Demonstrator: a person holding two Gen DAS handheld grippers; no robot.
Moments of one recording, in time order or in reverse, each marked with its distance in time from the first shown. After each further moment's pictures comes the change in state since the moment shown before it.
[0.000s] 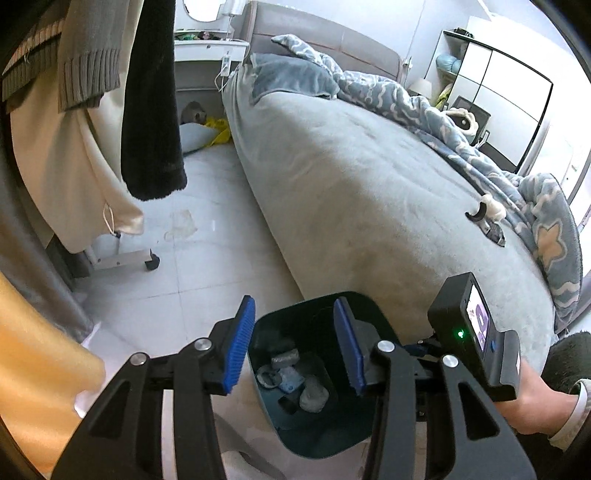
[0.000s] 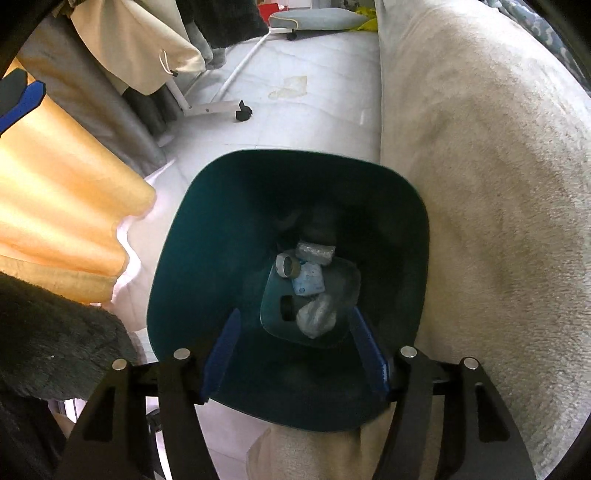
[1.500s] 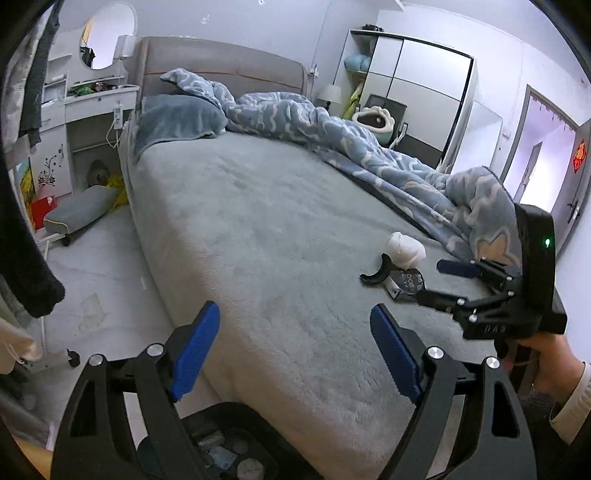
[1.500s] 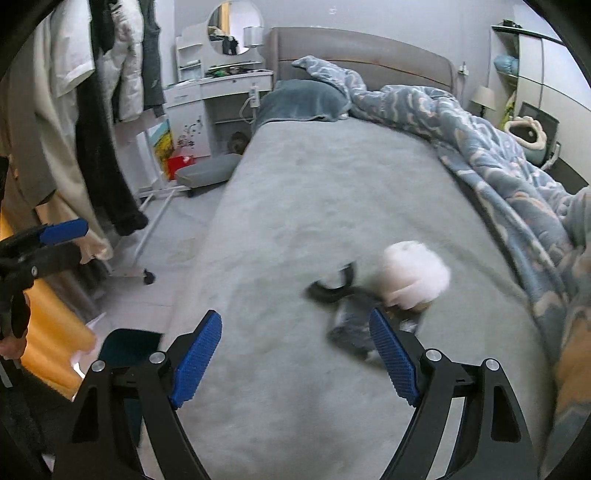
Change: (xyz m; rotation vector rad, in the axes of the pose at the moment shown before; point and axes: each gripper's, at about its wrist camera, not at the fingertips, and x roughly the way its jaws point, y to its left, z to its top) left arm 0.066 -0.153 0.097 0.212 -0.077 -0.259; right arm -0.215 -0.214 -0.018 0.191 -0.548 -0.259
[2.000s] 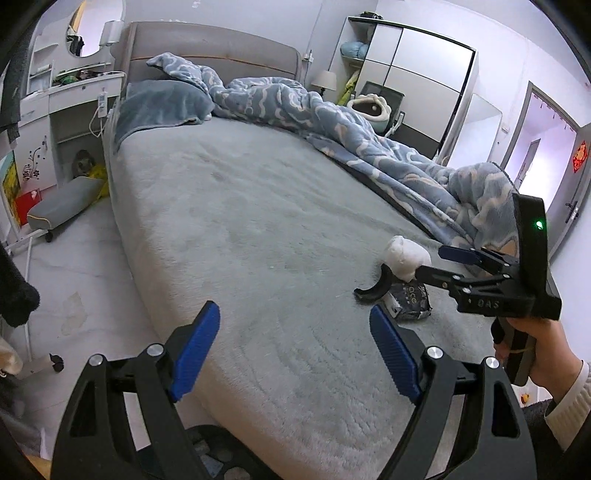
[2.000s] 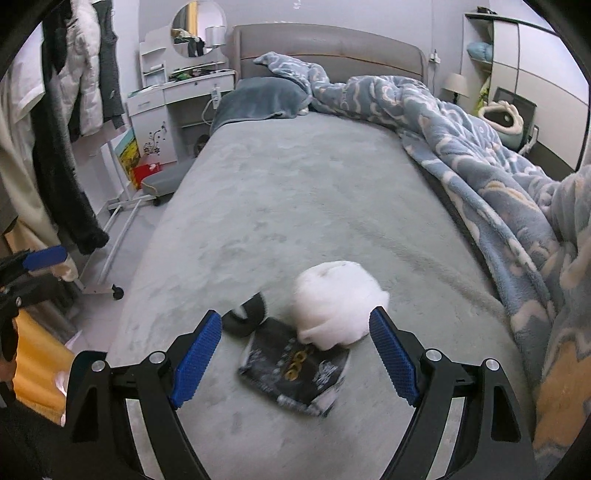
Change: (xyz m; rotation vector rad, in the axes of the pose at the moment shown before) left arm 0.050 -0.010 0.021 -0.002 0.055 -0.036; right arm 0.033 -0.064 0.020 0.074 0.024 -0.069
